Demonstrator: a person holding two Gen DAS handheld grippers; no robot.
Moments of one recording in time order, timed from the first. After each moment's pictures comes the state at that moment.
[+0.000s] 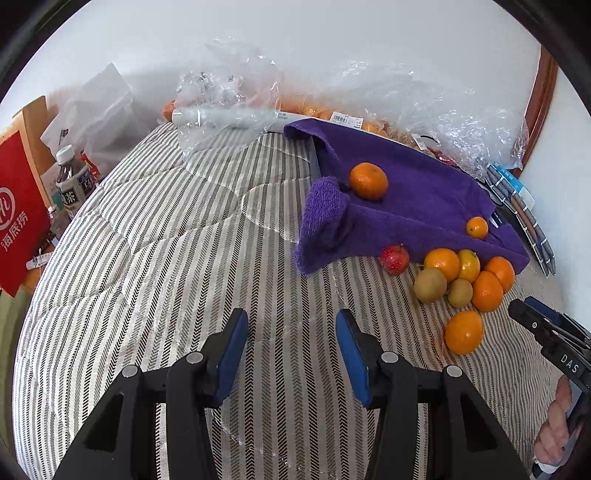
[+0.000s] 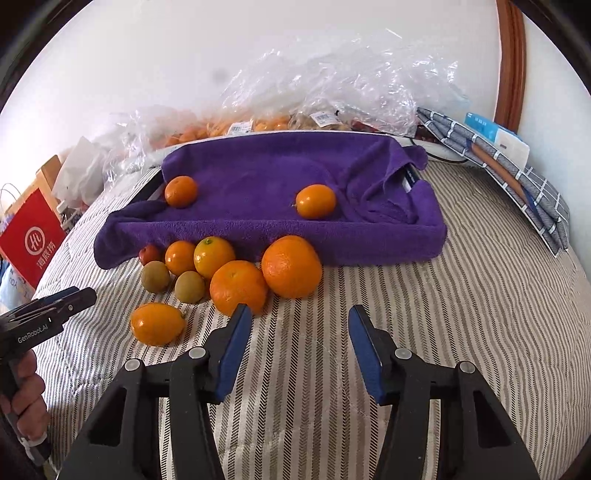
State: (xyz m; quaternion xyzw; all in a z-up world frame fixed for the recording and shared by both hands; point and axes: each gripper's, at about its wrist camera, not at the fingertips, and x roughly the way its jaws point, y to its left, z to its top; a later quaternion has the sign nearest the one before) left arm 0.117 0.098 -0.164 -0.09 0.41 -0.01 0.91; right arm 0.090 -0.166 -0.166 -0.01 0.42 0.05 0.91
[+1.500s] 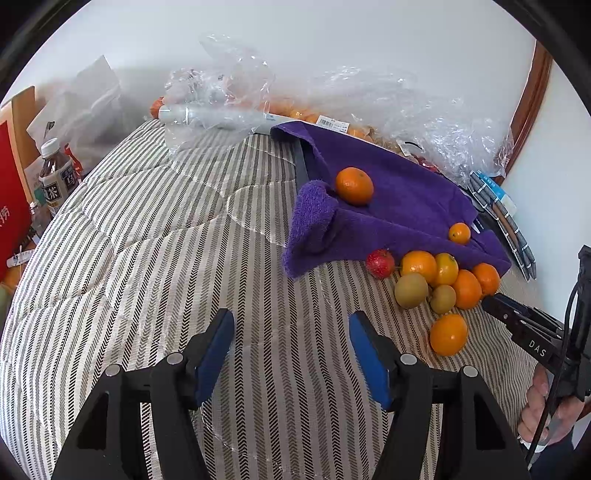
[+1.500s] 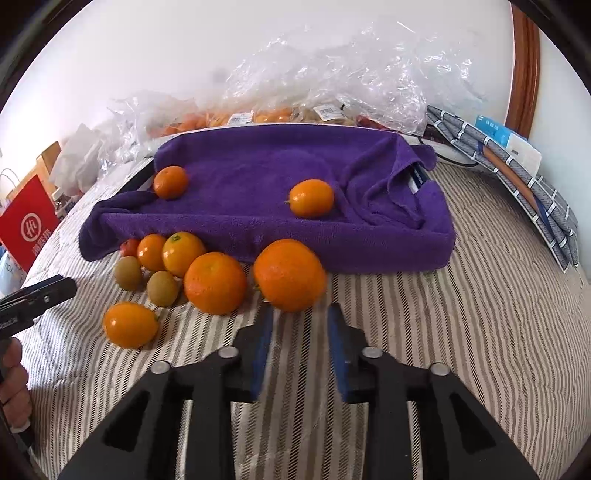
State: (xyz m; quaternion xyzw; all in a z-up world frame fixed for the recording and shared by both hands) left arm 0.119 0.104 -0.166 -0.12 0.40 -0.05 0.91; right arm 0.109 -0.175 -0.179 -0.03 0.42 0.06 0.91
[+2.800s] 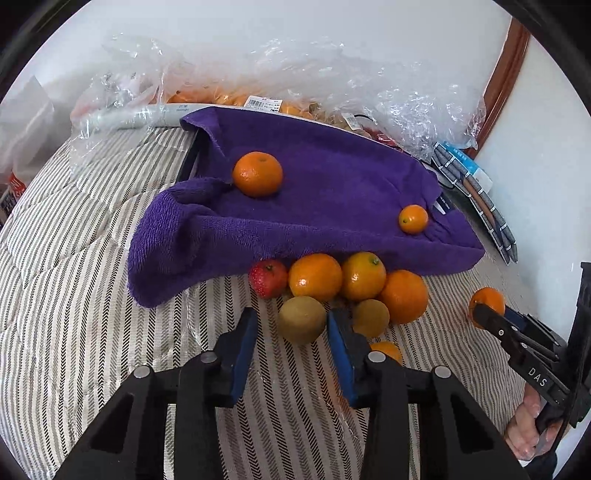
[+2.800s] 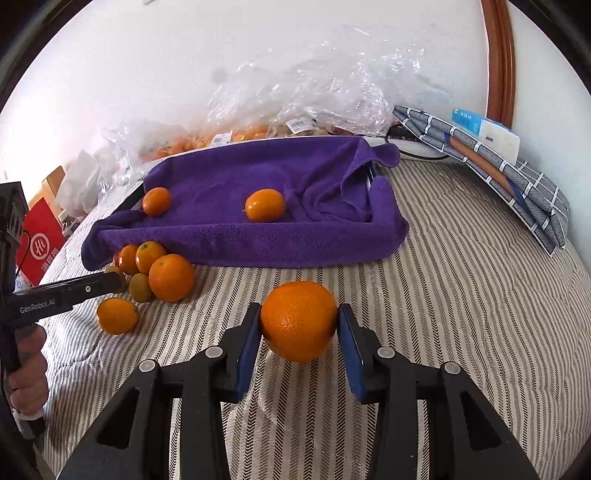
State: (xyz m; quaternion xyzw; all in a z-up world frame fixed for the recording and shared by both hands) left arm 0.150 0.029 -0.162 -0.09 0.42 -0.11 0.89; right arm 0.092 -0.225 -0.170 0.01 0.40 0.07 0.92
